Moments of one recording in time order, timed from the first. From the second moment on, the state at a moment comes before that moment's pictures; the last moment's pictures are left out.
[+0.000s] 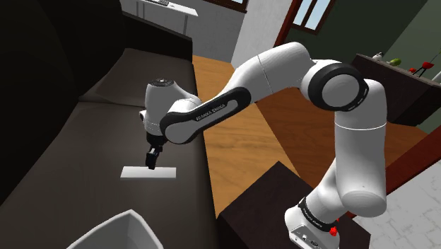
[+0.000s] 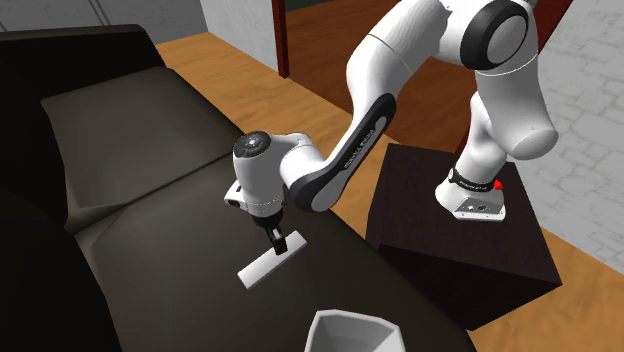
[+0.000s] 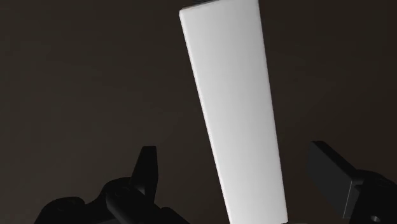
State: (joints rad) arm 0.31 0.57 0.29 -1.79 -0.20 2.34 -0.05
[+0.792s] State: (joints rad) arm 0.36 0.74 0.27 -1.70 -0.23 2.40 -0.05
